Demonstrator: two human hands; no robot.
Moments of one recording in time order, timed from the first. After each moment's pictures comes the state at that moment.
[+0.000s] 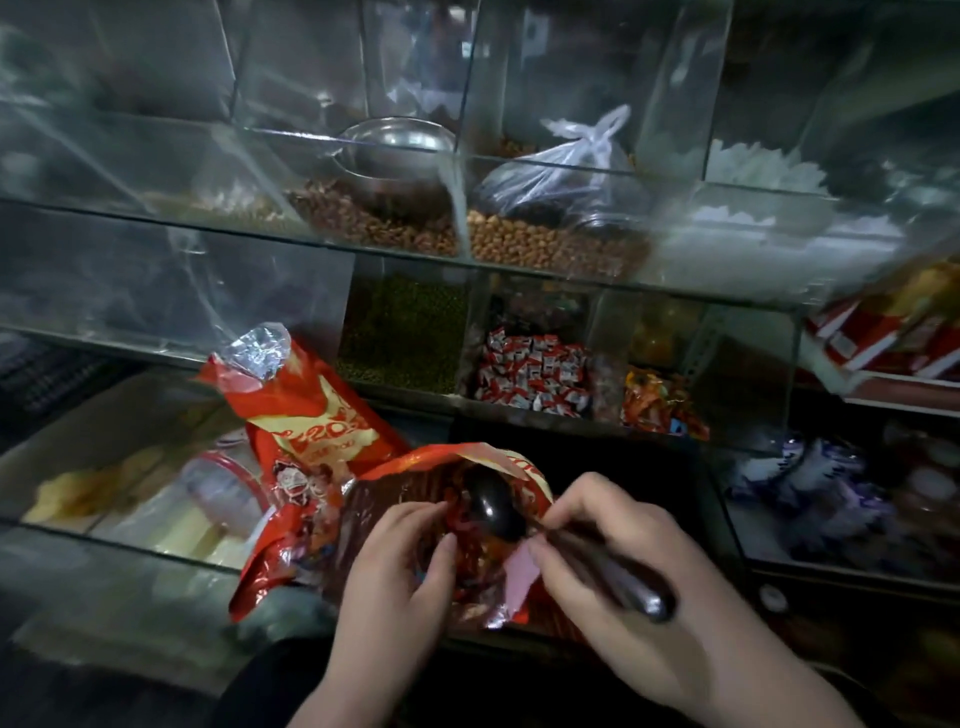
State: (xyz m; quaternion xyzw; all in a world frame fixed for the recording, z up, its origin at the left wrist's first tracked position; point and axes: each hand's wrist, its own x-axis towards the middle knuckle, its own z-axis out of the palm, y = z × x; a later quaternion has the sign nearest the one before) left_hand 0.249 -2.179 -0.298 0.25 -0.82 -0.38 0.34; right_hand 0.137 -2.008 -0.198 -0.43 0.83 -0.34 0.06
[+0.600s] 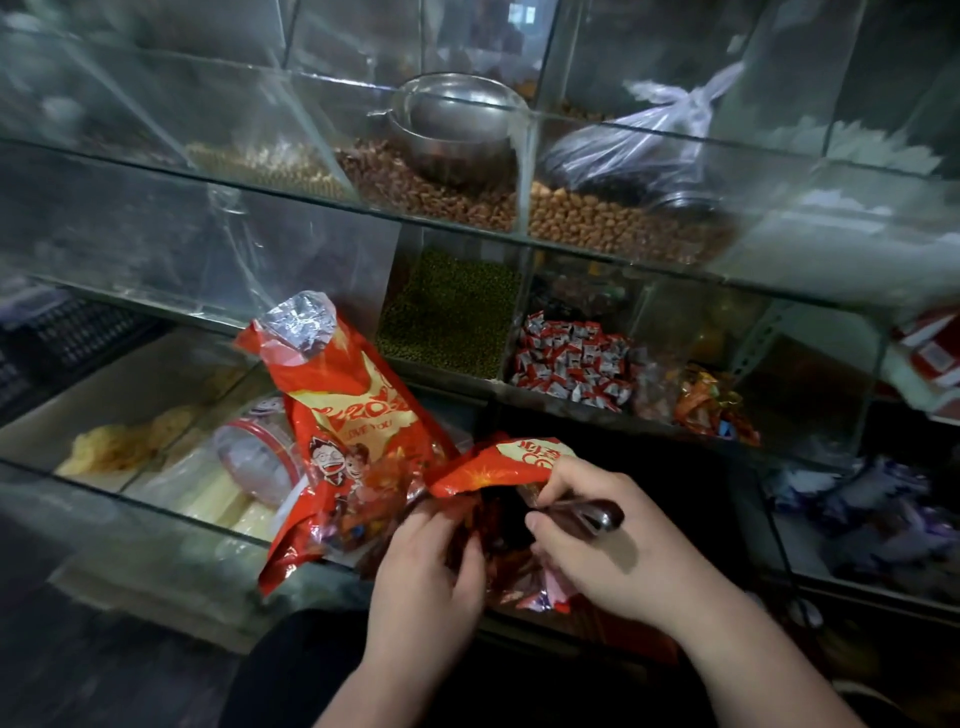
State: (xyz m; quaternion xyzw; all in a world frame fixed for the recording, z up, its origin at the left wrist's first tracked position) left_hand 0.247 -2.186 -0.318 0.28 -0.84 -0.32 0.32; right_hand 0.104 -2.069 -0.239 -0.40 0.81 -0.35 0.26
